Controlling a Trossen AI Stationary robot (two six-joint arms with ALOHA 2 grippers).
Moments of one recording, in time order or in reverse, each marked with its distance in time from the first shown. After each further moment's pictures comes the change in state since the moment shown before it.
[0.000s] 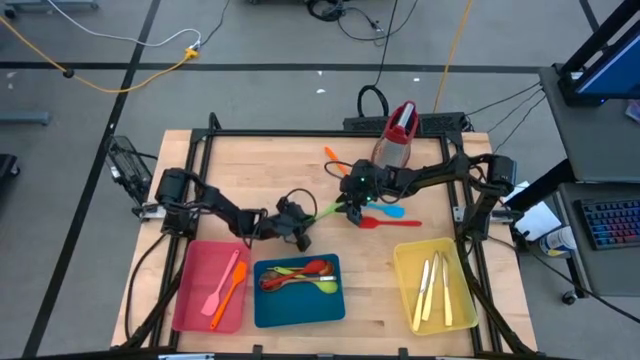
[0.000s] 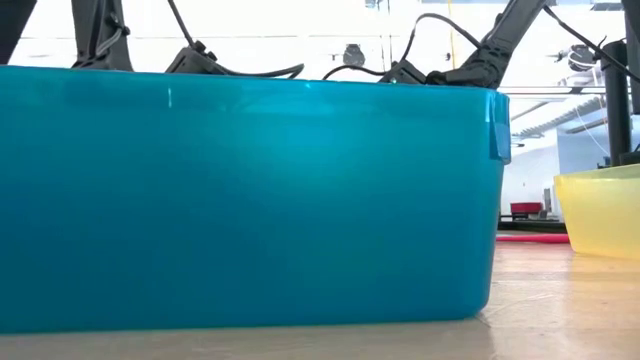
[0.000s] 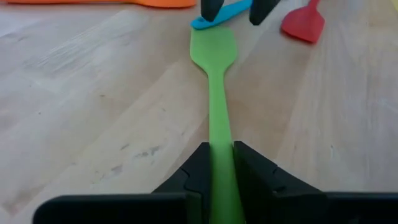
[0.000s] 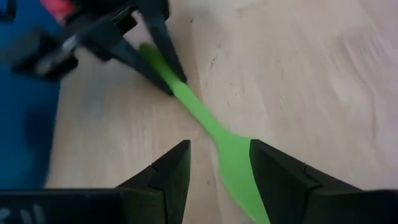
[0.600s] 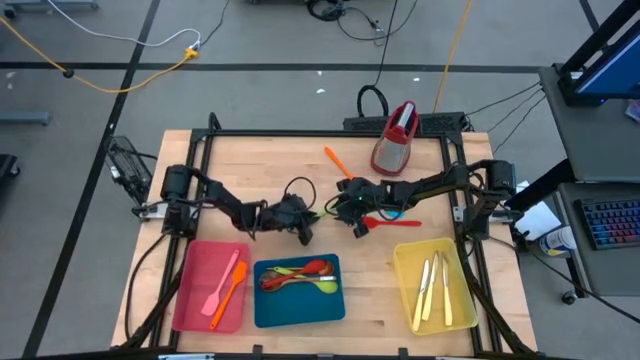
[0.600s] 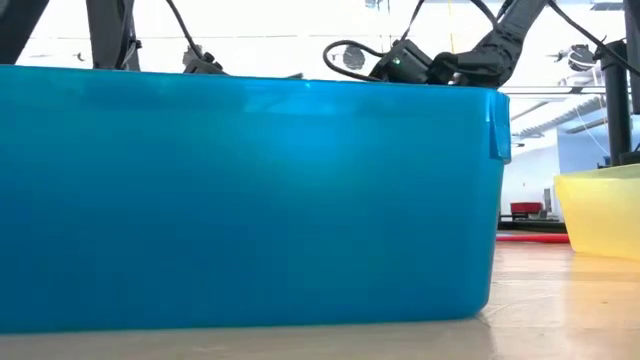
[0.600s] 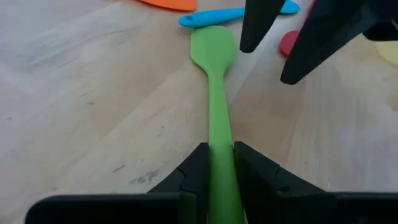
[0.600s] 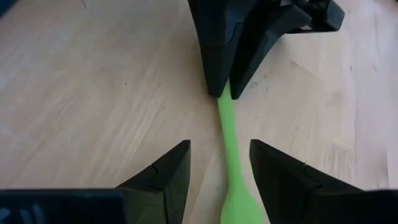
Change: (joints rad) left arm 0.076 0.003 0.002 0.143 0.169 -0.066; right arm 0.153 0.000 0.000 0.015 0.241 -0.717
